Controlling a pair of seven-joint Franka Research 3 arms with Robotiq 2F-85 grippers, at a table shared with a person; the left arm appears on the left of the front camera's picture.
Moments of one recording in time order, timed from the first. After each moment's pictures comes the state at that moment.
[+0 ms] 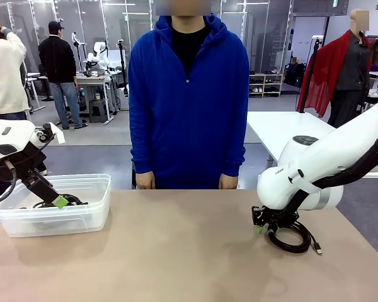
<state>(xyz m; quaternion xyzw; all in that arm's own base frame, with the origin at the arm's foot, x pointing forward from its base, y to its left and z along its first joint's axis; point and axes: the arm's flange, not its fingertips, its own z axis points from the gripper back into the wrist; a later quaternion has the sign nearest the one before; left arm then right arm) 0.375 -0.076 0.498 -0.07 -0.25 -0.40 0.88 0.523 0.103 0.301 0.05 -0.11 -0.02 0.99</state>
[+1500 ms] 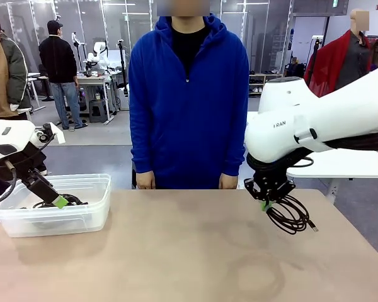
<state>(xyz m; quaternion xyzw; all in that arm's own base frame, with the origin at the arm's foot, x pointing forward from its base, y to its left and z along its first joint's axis) 0.374 -0.076 0.498 -0.07 -0.25 -0.40 0.88 0.489 0.168 0.436 -0.02 -0.05 -0.06 1.00</state>
